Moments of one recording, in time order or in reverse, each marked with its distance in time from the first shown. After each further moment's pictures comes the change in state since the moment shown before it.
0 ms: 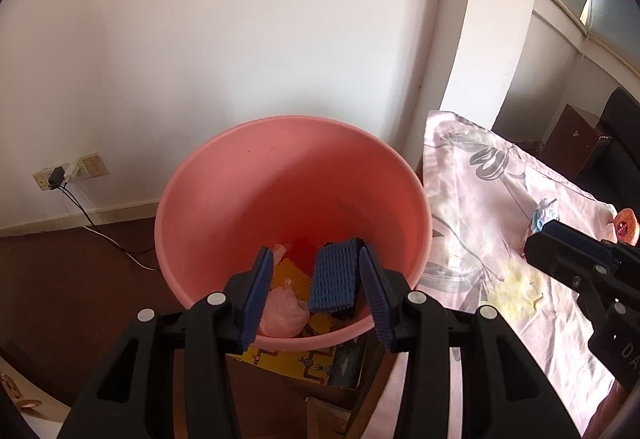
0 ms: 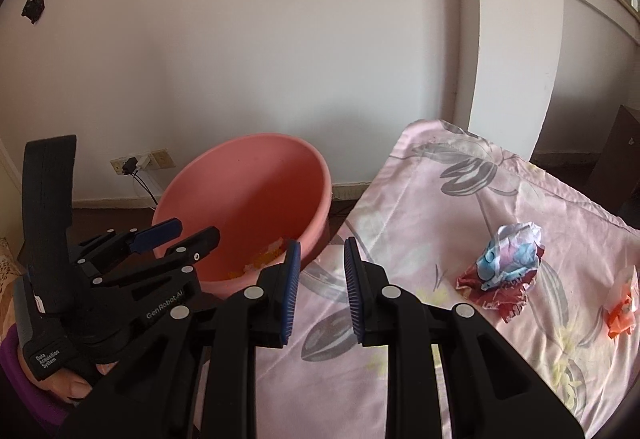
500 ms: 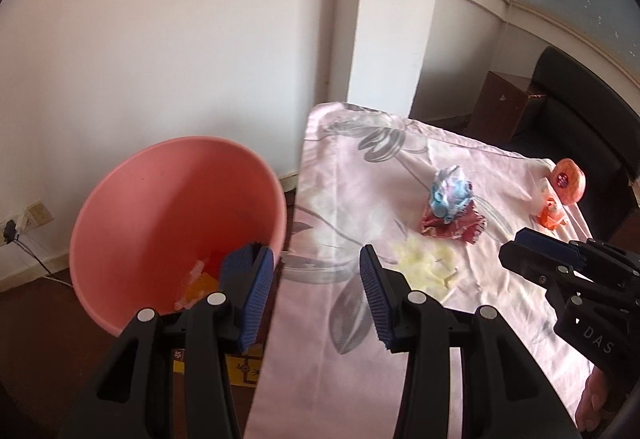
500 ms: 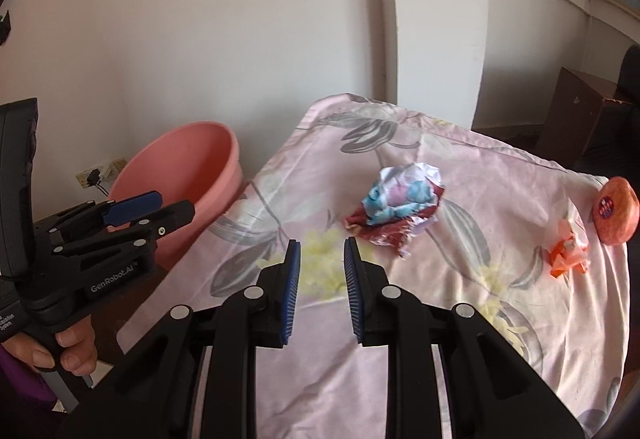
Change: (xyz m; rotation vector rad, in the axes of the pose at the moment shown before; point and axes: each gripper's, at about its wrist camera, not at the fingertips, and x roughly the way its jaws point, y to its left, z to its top) left arm -0.017 -0.082 -0.010 0.188 -0.024 -0.212; right arm -0.044 -0.070 -0.047 0.110 -0.013 -0.147
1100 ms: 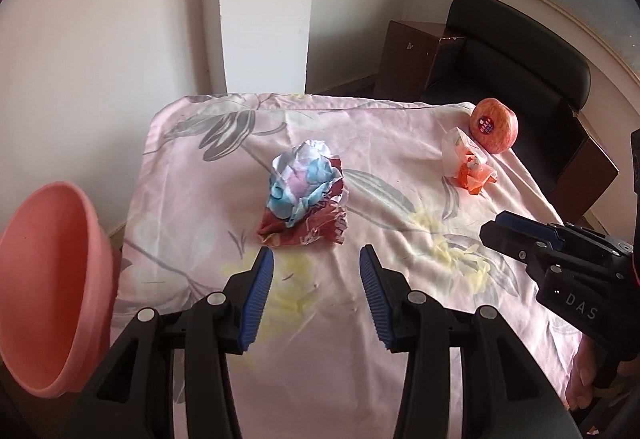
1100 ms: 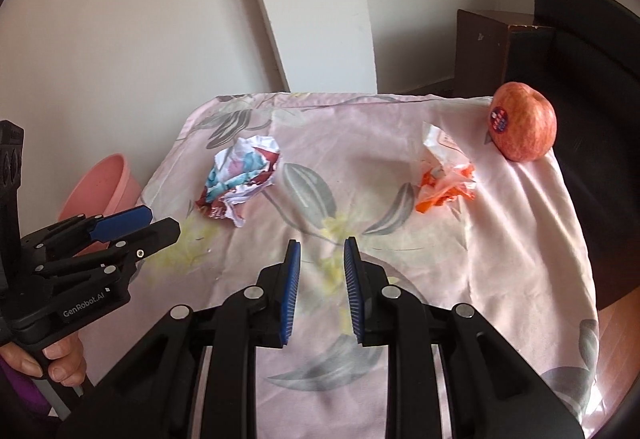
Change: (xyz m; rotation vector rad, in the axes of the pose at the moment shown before) left arm 0.051 -0.114 0.014 0.212 0.096 -0.216; right arm -0.025 -0.113 -0.045 0.257 -0.011 -0.158
